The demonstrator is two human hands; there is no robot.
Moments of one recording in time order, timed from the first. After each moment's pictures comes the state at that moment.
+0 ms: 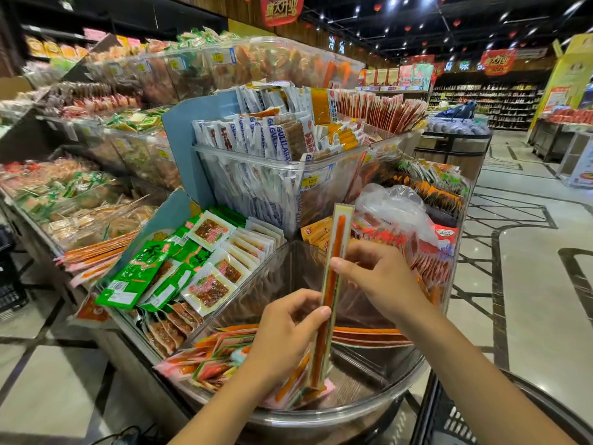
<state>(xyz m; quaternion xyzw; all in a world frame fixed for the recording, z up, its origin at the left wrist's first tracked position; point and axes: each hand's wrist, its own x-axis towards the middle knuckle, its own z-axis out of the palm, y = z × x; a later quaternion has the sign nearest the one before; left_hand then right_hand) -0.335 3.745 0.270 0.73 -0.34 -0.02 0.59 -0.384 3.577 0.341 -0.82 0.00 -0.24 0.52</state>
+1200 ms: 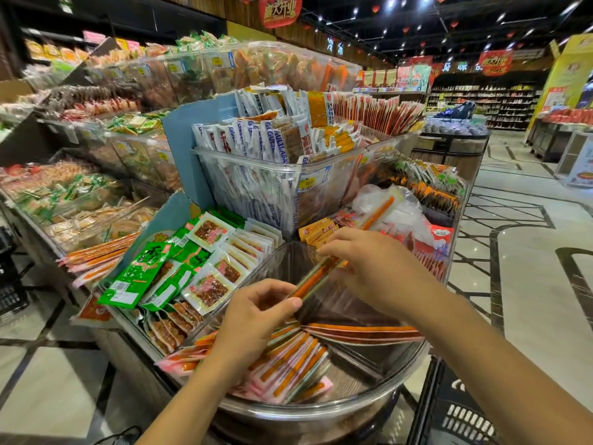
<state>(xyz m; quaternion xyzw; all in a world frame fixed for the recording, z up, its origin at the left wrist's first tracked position) -0.331 3.777 0.293 0.70 -0.26 -0.04 0.66 -0.392 3.579 0.379 -0.96 -0.12 -0.24 0.03</state>
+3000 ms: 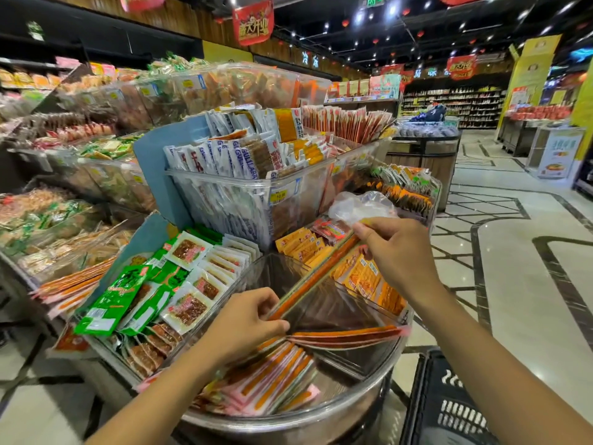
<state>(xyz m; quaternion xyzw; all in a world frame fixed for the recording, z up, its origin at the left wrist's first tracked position) -0.286 3.759 0.286 0.86 -0.37 0.01 0.35 -0.400 3.521 0.369 -0.82 0.07 -0.43 0.38</state>
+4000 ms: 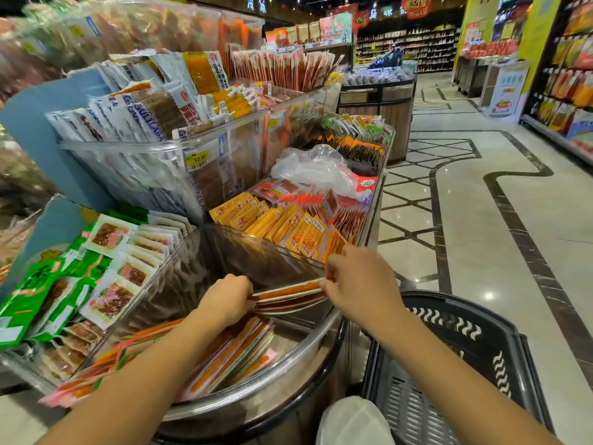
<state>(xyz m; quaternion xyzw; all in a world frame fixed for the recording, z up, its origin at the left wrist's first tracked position) -0.251 3.668 0.228 0.92 -0.38 -0.02 -0.02 -0.452 3.501 0.279 -0.96 0.18 -0.21 0.08</state>
